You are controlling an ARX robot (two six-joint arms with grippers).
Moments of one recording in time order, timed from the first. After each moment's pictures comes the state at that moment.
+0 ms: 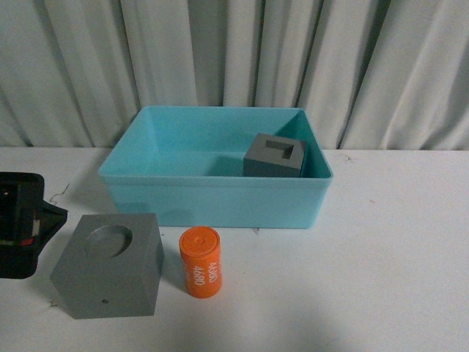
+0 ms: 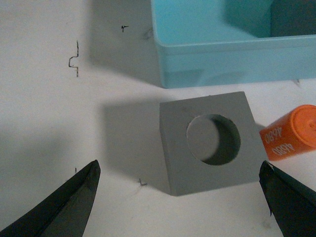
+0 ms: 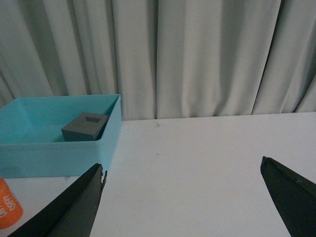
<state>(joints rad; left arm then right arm) -0.19 1.29 0.52 0.12 -0.07 -0.06 0.00 0.00 0.01 0.00 0.00 0.01</state>
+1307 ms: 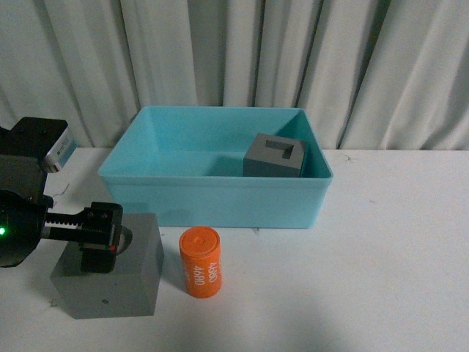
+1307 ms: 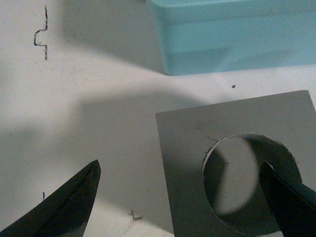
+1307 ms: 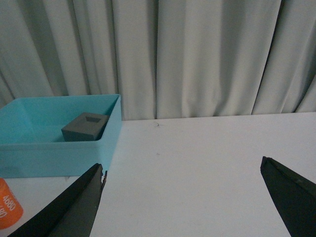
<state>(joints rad) -0.21 1.72 0.68 0.26 -0.12 -0.05 0.00 0.00 0.01 0.00 0.00 0.01</state>
